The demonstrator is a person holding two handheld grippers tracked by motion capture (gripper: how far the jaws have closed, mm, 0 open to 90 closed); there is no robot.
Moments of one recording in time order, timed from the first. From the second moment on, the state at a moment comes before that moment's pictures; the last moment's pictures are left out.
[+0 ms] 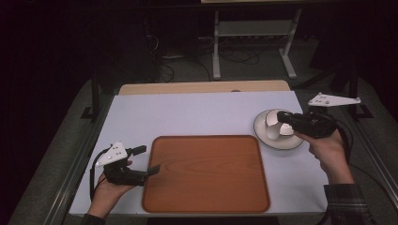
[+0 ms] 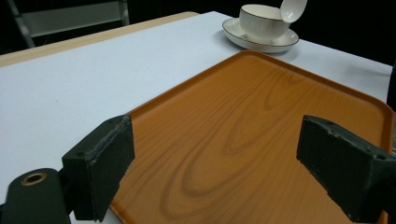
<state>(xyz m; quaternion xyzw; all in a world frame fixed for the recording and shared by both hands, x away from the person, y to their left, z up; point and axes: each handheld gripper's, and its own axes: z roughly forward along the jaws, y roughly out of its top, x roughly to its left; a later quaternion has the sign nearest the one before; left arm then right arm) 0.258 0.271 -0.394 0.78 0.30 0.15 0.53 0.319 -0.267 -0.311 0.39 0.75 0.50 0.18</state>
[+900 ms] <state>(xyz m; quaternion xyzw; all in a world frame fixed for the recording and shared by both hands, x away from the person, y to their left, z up) 0.258 0.271 -0.393 0.78 0.29 0.15 0.53 0.295 -0.214 -0.351 0.34 0.82 0.44 0.10</state>
